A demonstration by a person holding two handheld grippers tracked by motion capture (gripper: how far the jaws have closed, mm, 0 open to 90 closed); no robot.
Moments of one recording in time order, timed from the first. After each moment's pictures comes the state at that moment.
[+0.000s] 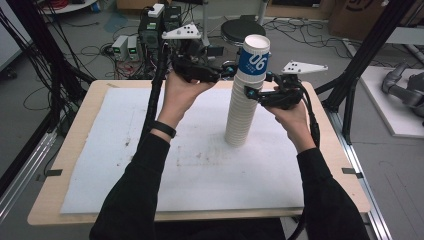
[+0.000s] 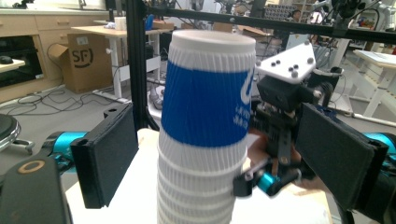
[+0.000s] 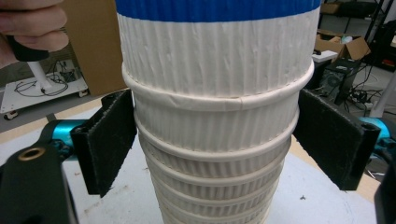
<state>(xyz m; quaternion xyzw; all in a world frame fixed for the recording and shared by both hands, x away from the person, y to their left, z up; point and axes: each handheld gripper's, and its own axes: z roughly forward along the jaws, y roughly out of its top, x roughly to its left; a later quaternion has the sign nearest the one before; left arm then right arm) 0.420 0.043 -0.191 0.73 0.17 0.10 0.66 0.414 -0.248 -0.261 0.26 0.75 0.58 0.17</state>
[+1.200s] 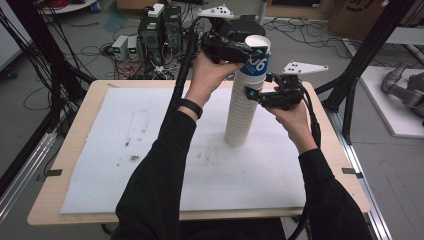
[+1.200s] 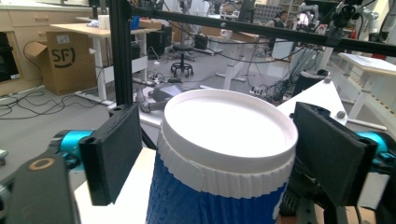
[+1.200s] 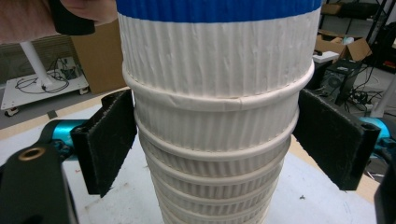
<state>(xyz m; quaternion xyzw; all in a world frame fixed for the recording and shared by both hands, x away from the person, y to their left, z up) 0.455 -0.016 -0.167 0.73 0.15 0.07 0.66 0.412 -0.249 -0.260 0.26 0.76 0.58 0.18</state>
